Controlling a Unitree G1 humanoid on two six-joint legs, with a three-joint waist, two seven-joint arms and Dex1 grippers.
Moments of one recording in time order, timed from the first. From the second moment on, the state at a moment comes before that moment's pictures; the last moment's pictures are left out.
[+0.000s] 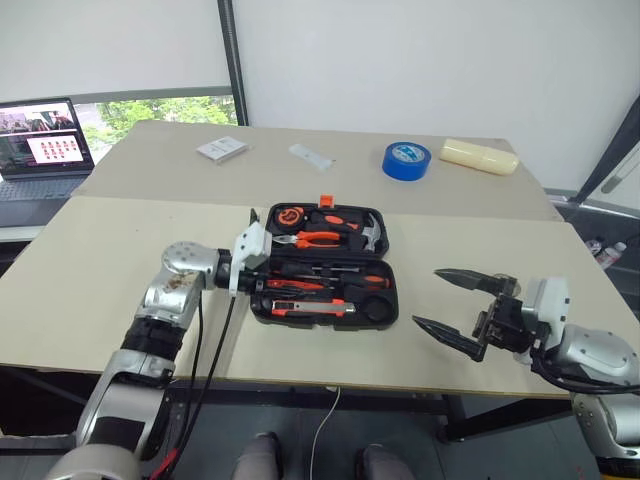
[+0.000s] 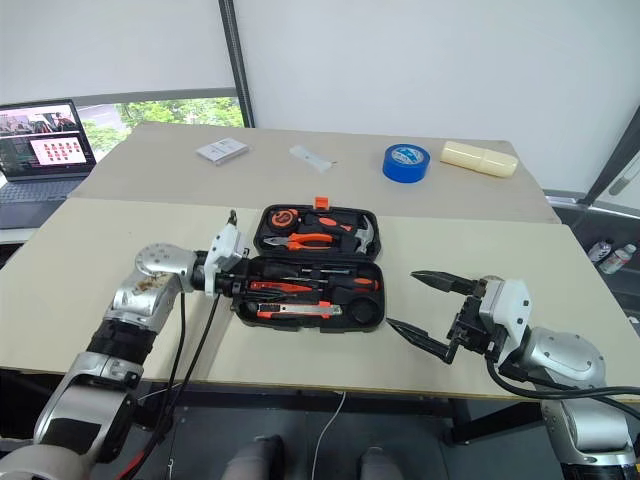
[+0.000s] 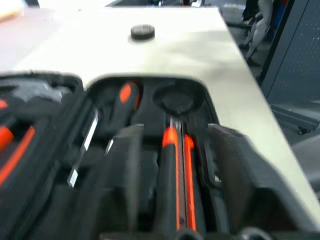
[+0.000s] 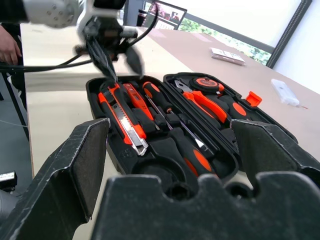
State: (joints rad) left arm -0.67 0.49 -0.15 0.43 -0.24 0.06 -1.38; right arm 0.00 -0.68 -0.22 -0.30 0.55 0.03 0.99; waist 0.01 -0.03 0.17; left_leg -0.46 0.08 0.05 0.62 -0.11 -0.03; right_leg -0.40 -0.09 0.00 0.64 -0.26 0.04
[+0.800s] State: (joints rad) left arm -0.58 0.47 -0.25 0.27 -0.12 0.33 -1.17; right arm 0.05 -0.67 -0.21 -0.33 0.55 0.06 0.97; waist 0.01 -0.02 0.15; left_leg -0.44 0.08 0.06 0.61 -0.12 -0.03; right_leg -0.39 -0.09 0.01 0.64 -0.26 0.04
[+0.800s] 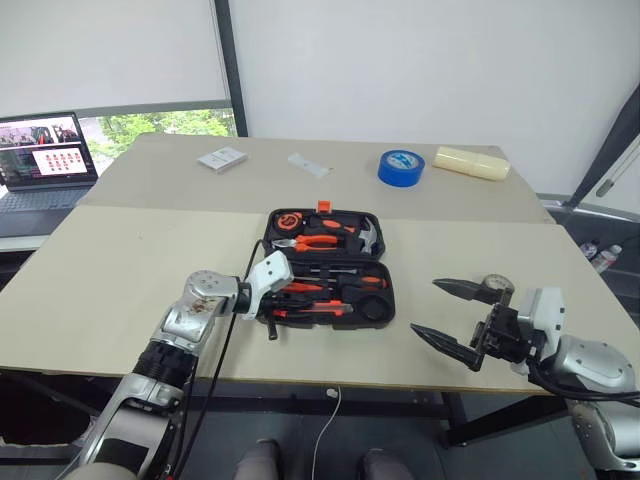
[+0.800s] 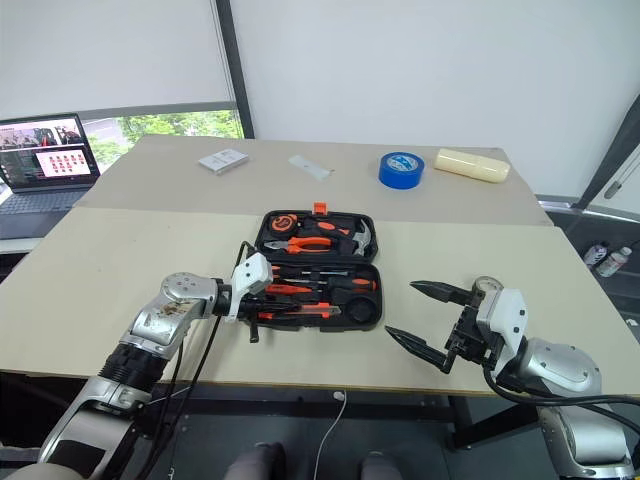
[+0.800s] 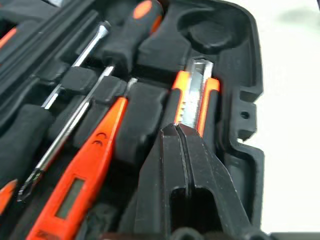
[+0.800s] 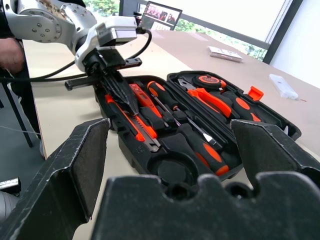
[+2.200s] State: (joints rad) left arm -0.16 0.51 0.10 -0.15 -0.58 0.18 -1.14; right arm -0.56 -0.96 0.01 0.52 0.17 0.40 0.96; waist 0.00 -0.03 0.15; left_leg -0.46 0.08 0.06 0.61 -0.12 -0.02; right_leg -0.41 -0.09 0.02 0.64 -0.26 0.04
